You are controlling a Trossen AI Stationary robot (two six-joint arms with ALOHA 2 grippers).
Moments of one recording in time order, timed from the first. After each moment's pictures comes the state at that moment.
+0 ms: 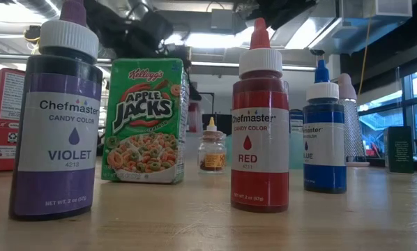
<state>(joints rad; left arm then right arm) 0.50 1.55 0.90 0.16 0.02 0.04 0.39 1.82 1.67 -1.44 1.13 1.09</state>
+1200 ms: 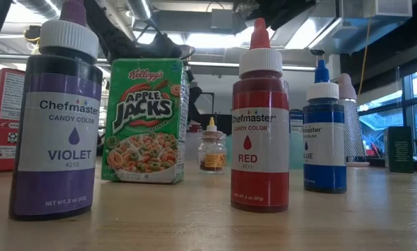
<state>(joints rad) 0.53 1.72 0.90 0.32 -0.12 -0.05 0.39 1.82 1.67 -1.43 1.12 1.08</state>
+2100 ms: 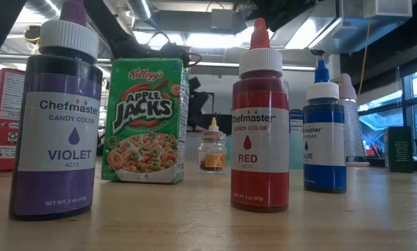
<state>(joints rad) 0.55 1.82 1.00 0.26 -0.09 -0.07 0.39 1.83 1.67 -1.43 1.12 1.08</state>
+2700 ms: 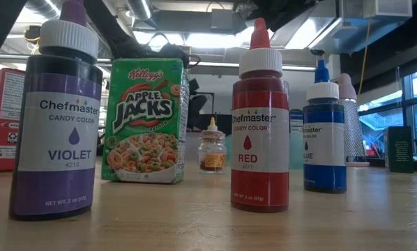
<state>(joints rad) 0.56 1.82 0.99 0.24 -0.10 -0.06 0.39 1.83 1.67 -1.43 1.12 1.07</state>
